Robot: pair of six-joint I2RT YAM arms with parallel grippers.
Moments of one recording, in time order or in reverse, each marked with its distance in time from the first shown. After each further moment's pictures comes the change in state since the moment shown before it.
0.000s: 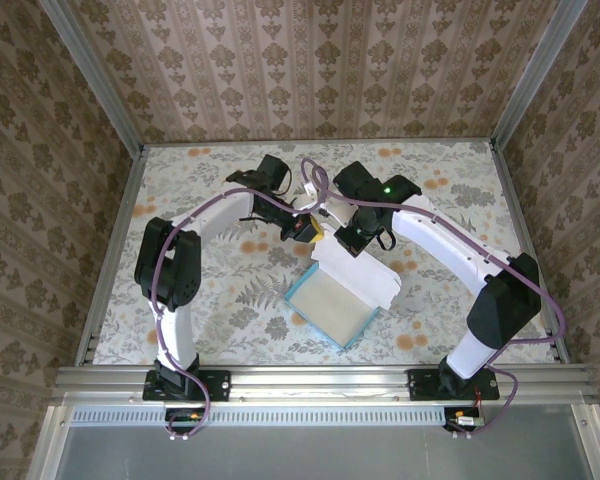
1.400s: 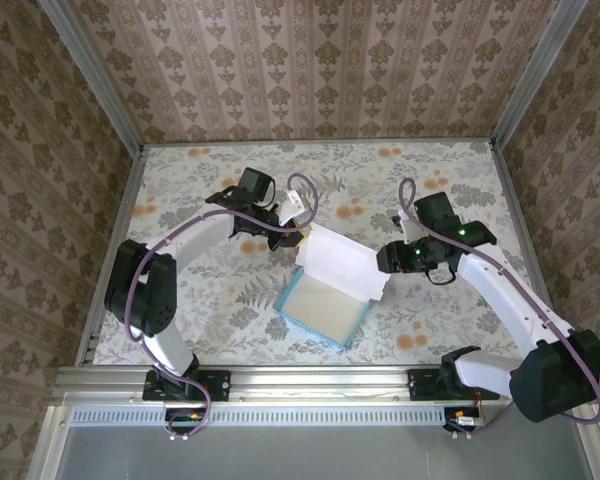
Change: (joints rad) left arm 0.024 -0.237 -0.304 0.256 -0.229 -0.184; right arm -0.328 -0.447 -0.544 0.186 -0.280 0.395
